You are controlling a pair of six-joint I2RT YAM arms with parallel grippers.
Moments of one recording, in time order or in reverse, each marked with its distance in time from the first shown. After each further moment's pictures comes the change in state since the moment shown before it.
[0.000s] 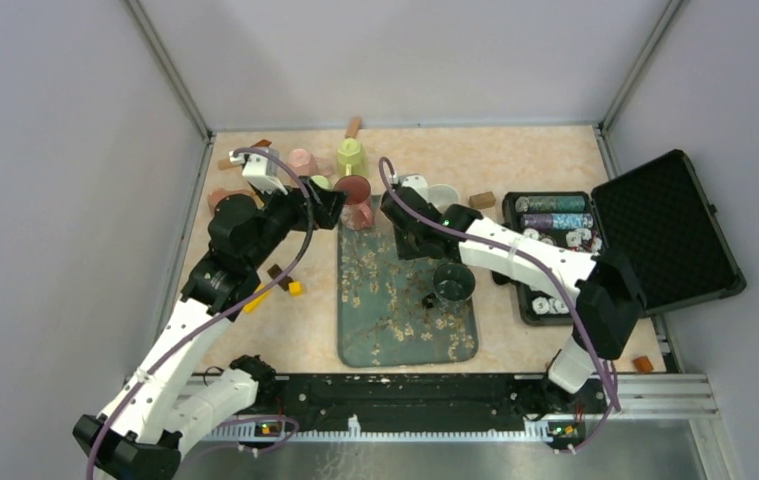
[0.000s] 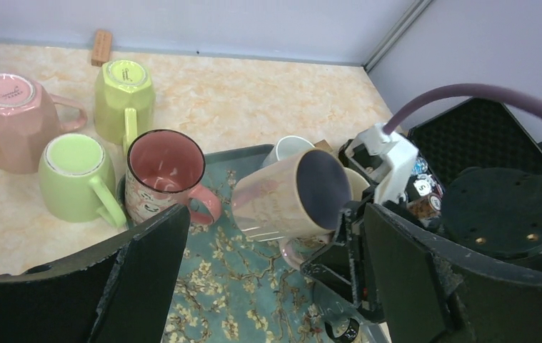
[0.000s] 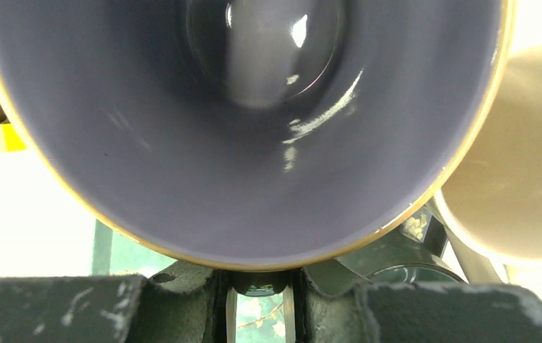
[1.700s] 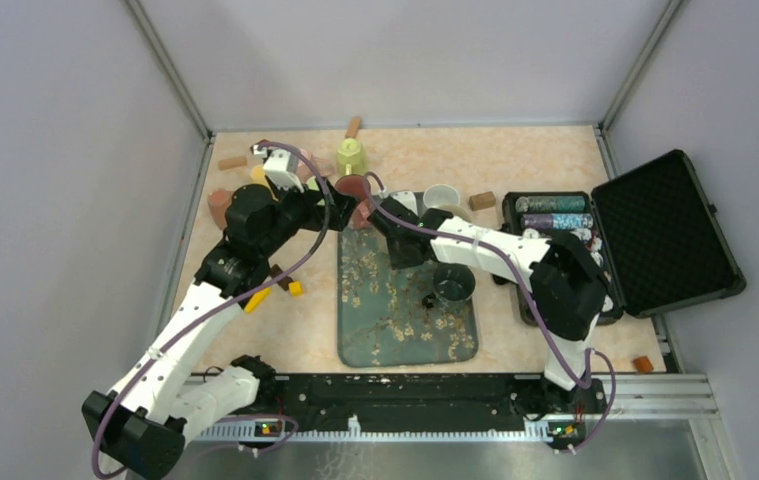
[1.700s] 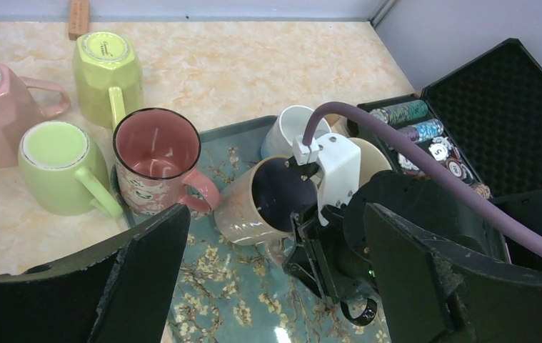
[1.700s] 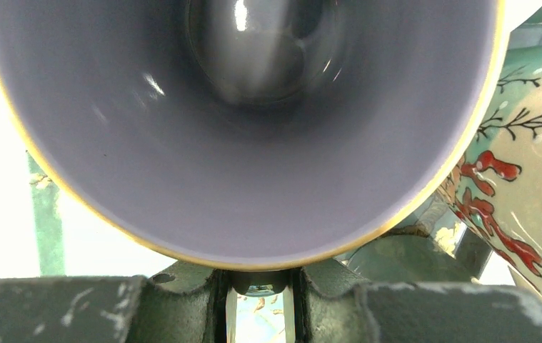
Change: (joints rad) left arm 0.000 0.092 0.013 0.002 0.073 0.069; right arm -0.003 0.201 0.036 -0.010 -0.015 0.040
